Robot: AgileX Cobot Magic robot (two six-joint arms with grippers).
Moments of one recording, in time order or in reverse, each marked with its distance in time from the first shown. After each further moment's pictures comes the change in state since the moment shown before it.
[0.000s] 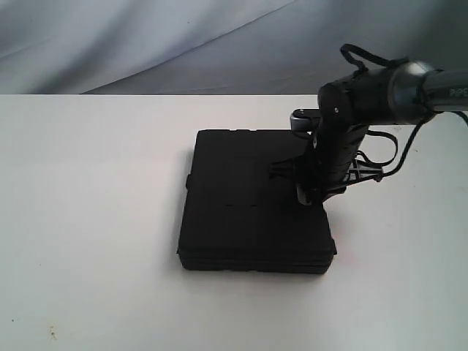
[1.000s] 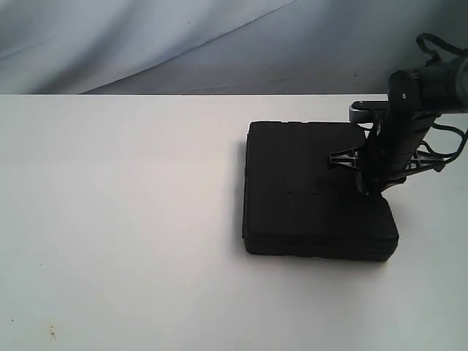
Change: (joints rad) left arm 0.000 0.000 0.000 0.000 0.000 0.000; right arm -0.223 -0.015 0.032 -0.018 -0.013 -0.168
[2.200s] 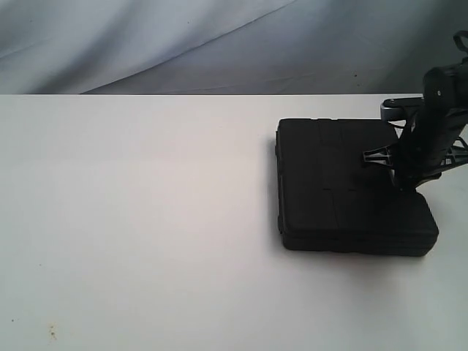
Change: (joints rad) left arm 0.000 0.000 0.000 0.000 0.000 0.000; right arm -0.111 0.000 0.000 -0.059 -0.009 -0.086
